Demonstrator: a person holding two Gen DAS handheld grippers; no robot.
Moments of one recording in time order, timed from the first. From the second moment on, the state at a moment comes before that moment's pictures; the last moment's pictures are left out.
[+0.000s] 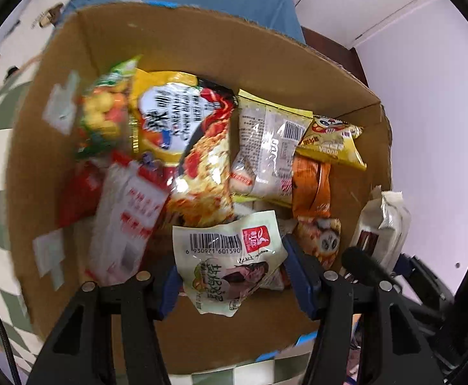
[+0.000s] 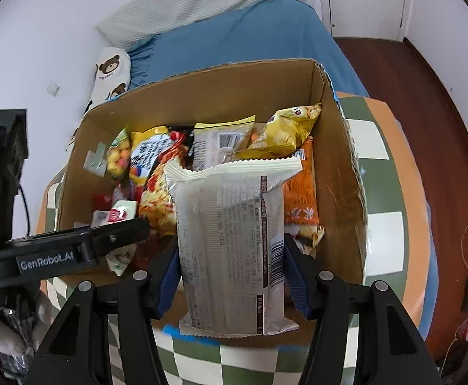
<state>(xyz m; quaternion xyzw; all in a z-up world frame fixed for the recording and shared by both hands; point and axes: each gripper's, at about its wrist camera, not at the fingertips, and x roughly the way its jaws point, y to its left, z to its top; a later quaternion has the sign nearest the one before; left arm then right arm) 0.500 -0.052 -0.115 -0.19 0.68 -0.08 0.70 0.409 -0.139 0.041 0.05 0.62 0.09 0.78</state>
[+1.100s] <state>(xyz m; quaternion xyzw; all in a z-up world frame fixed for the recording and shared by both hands) 0.443 -0.051 -0.076 -0.07 0.62 0.01 0.78 0.373 -0.154 0.051 -0.04 0.60 0.02 0.80</state>
